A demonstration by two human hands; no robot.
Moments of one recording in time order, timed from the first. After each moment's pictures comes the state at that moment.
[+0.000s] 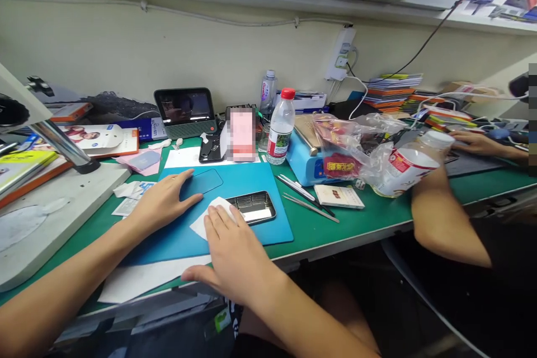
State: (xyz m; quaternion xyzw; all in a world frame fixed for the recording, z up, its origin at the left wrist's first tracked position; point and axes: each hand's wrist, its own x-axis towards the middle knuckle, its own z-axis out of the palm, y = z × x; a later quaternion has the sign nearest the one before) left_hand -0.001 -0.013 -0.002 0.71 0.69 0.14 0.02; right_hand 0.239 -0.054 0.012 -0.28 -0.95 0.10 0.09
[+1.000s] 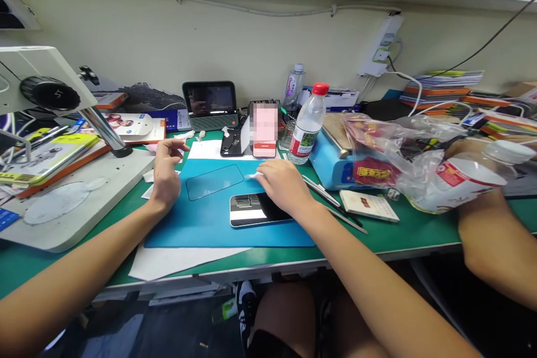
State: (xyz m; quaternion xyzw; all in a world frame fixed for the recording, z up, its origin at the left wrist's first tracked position) left_hand -0.020 0.004 0.000 0.52 0.54 0.66 0.07; right_hand 0.254 0.070 0.031 -0.30 -0.92 0.02 0.23
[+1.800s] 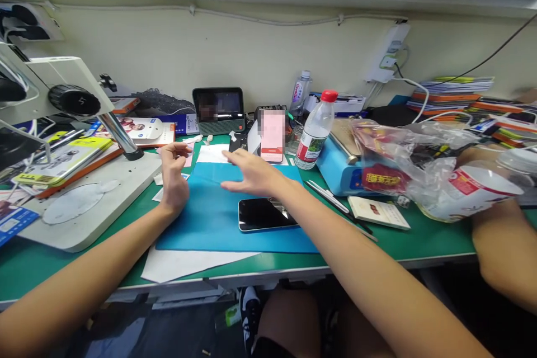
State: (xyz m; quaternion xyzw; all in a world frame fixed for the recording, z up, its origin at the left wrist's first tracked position) left_hand -0.023 0.003 -0.002 0.53 0.50 0.68 0.02; right_hand 0.183 0.090 0.046 -0.18 -0.92 0.28 0.21
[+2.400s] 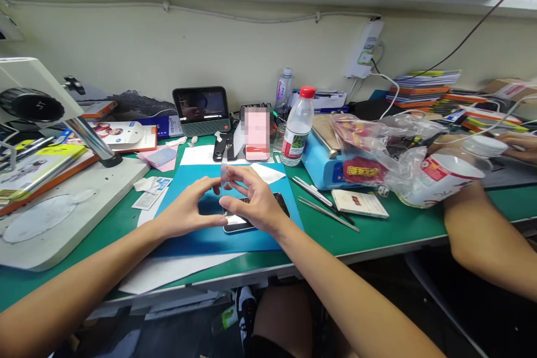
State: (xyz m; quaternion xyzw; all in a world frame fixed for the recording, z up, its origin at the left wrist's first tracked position) left_hand 0.018 -0.025 0.002 0.79 0.47 0.35 0.19; right_hand 0.224 0.032 0.005 -0.18 -0.70 0.55 0.41
